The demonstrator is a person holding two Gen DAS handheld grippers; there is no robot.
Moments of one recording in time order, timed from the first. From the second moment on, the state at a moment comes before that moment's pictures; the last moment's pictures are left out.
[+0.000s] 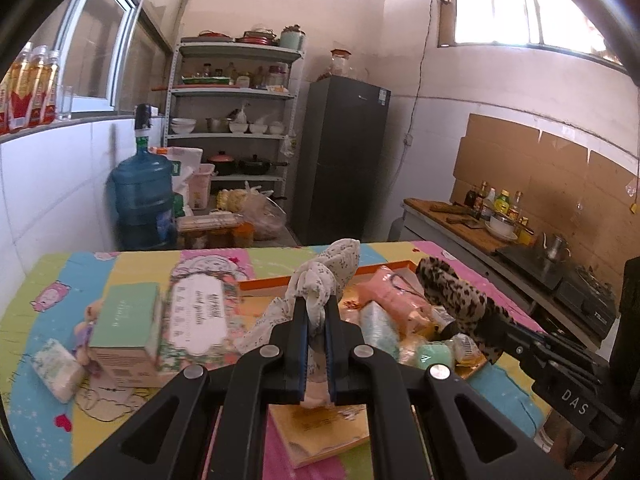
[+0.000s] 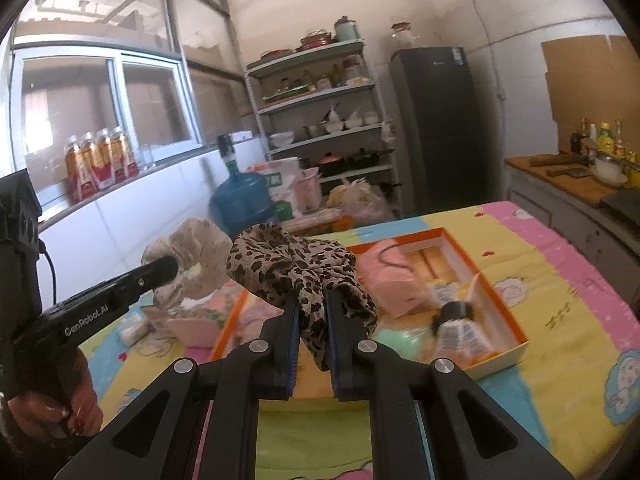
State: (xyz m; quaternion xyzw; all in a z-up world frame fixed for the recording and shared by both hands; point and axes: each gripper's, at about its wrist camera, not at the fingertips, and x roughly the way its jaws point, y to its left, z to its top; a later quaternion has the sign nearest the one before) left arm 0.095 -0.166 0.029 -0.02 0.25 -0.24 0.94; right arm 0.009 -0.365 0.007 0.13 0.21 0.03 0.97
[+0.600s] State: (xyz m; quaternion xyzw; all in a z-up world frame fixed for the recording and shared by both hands) left arm 0.118 -0.236 -0.005 0.01 0.29 -0.26 0.92; right arm 0.031 -0.416 -0.011 0.14 0.21 -0.01 0.97
